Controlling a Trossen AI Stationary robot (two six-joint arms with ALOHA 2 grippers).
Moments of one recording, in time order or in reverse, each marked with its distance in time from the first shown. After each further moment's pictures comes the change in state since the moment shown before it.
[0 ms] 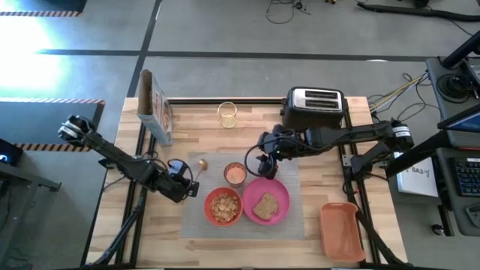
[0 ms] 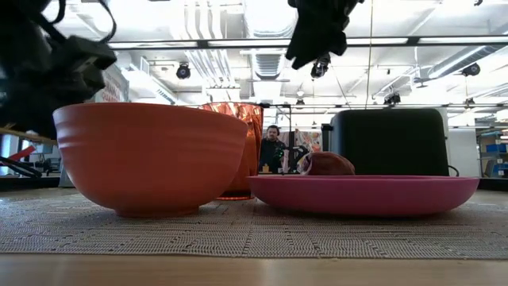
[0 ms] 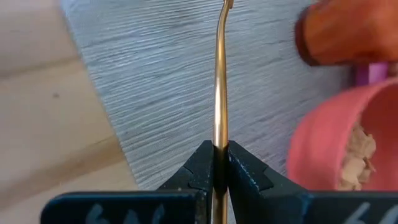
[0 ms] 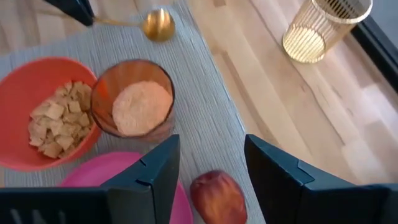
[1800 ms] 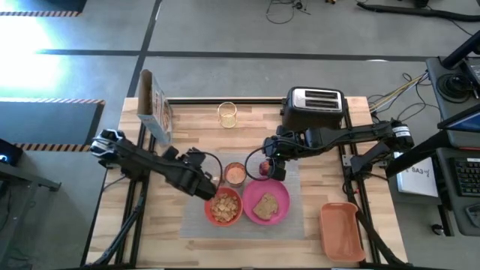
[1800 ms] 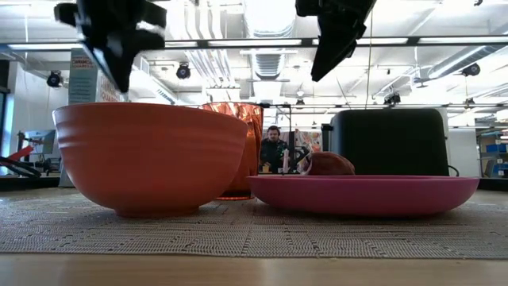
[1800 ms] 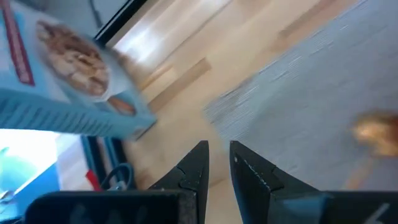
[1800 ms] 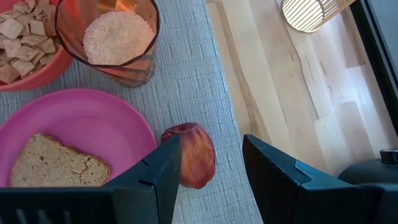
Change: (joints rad) left arm 0.137 0.510 0.783 -1.022 -0.242 0.324; right arm 0.001 -0.002 -0.008 -0.162 -0.001 -0.143
